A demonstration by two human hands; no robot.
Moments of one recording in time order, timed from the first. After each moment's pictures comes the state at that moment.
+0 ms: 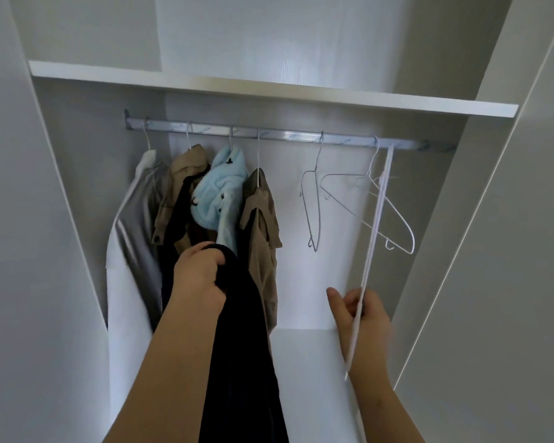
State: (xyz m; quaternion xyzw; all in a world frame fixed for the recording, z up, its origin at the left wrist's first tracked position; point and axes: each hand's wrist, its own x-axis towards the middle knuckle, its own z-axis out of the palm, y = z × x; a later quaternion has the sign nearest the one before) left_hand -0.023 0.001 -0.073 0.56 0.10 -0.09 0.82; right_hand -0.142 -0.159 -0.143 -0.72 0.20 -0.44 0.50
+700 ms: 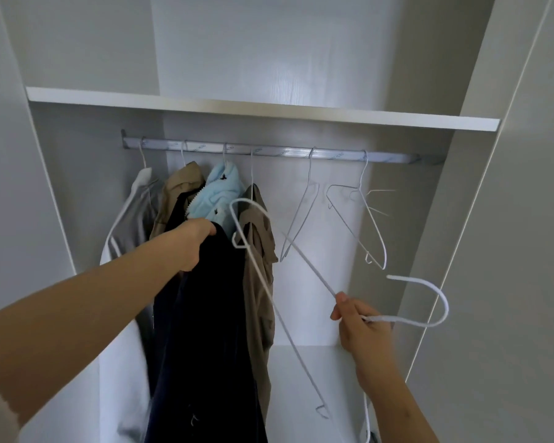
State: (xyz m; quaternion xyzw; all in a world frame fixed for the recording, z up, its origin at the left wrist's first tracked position) left_hand 0.047 -0.010 -0.033 0.73 0.08 -0.16 0.66; right_hand -0.141 -0.187 -0.132 -0.66 0.14 -0.32 0.67
